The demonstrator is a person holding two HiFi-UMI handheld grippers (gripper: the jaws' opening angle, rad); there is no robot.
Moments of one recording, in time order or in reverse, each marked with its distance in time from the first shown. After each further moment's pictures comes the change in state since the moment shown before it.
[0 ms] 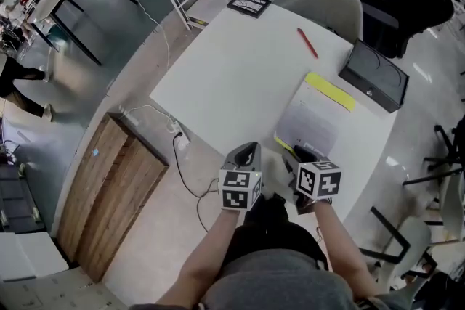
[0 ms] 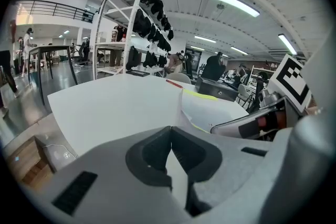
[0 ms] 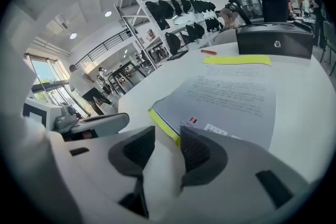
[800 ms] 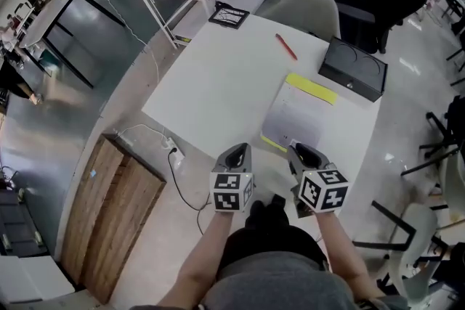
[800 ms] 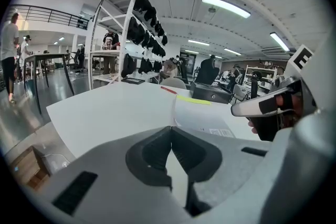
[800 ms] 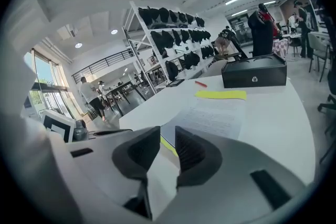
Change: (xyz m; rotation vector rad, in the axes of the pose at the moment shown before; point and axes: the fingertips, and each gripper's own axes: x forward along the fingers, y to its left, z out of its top) left arm -0.018 -0.011 0.015 0.057 -0.048 -0.028; right arm -0.074 0.010 0.032 -0.032 -0.269 -0.059
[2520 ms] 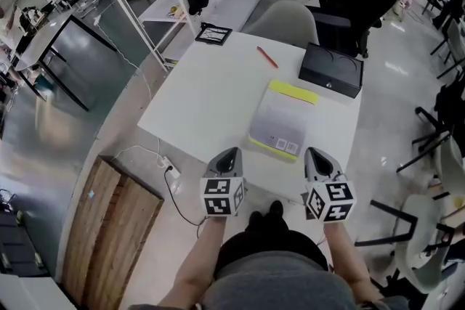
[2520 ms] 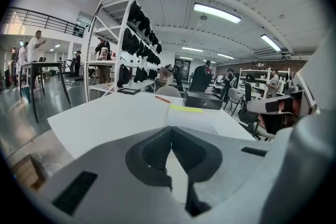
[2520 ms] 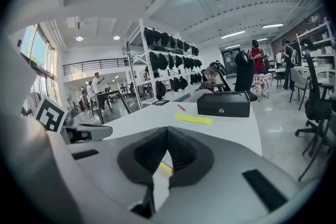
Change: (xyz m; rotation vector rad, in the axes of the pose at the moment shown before) left arm -0.030 -0.020 0.022 0.052 -0.081 -0.036; right arm -0.086 -0.032 0.019 -0.140 -0.232 -0.201
